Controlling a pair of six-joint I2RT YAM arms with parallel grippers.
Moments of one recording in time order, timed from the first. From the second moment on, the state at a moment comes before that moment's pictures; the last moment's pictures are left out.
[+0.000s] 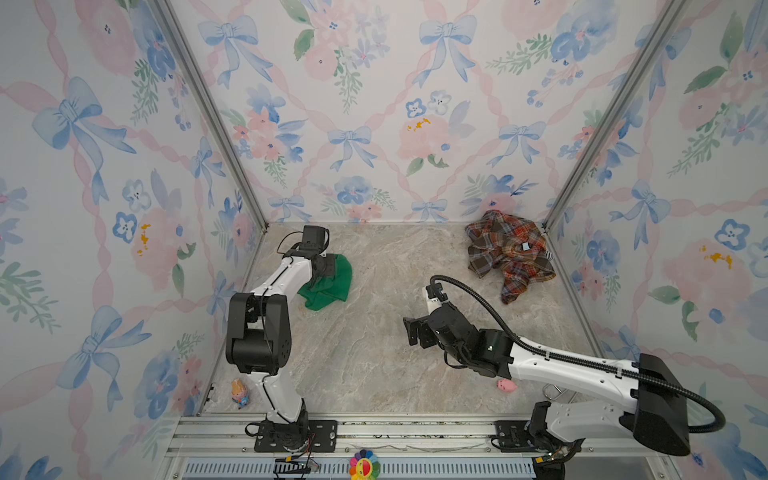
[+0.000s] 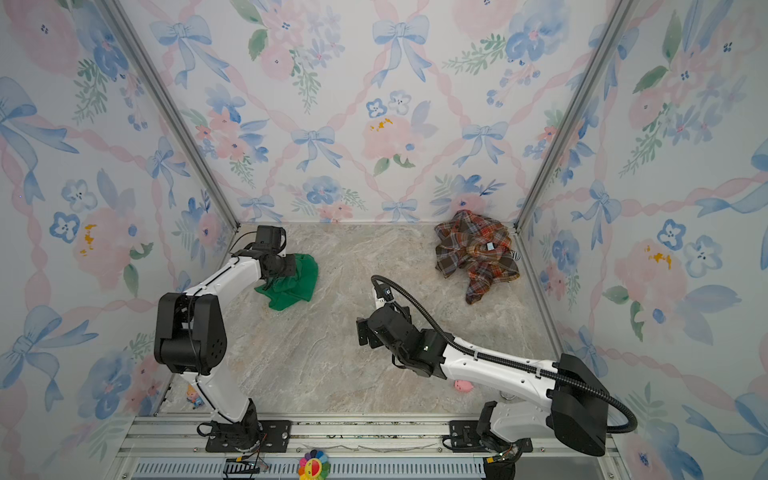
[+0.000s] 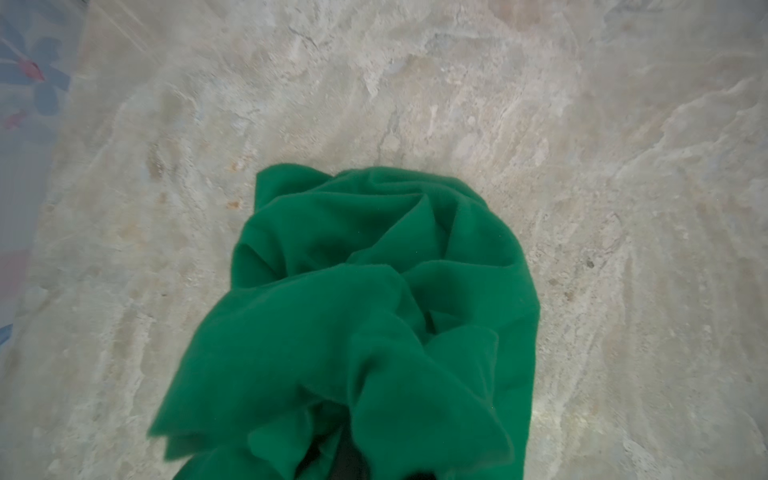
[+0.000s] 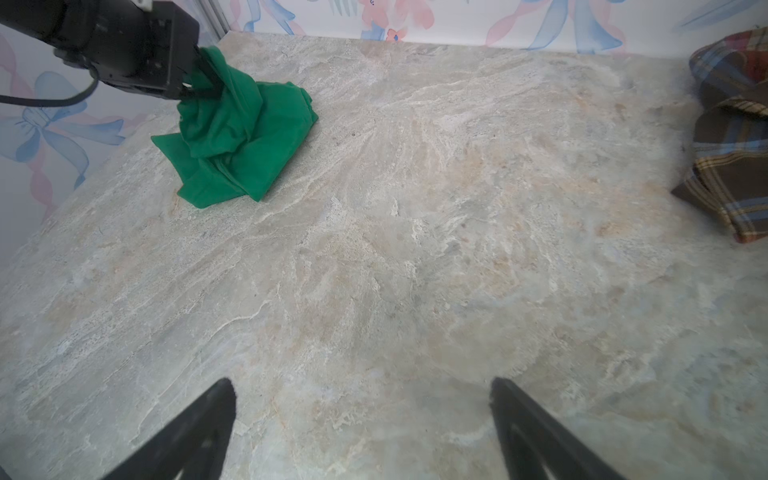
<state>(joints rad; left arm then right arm) -0.08 1.84 1.32 -0.47 -0.11 -0.10 1.08 1.30 0.87 -0.22 0.46 0.52</state>
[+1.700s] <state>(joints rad) 0.01 2.10 1.48 -0.50 0.08 0.18 1.08 1.25 0.88 -0.27 0.47 0.54</state>
